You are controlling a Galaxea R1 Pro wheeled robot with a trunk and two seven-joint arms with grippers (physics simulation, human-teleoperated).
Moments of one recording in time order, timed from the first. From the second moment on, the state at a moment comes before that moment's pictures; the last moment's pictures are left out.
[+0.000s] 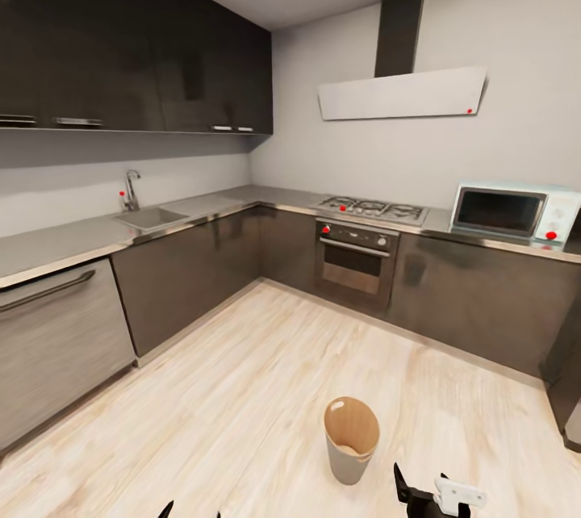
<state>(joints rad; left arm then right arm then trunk) 0.14 -0.05 -0.01 -0.94 -0.18 -0.41 -0.01 0.05 -0.04 -0.02 -1.01 -0.20 -0.24 0.01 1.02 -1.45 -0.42</state>
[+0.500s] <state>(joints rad) 0.14 -0.05 -0.01 -0.94 -0.18 -0.41 -0.01 0.05 -0.04 -0.02 -1.01 -0.20 -0.24 0.01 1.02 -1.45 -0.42</state>
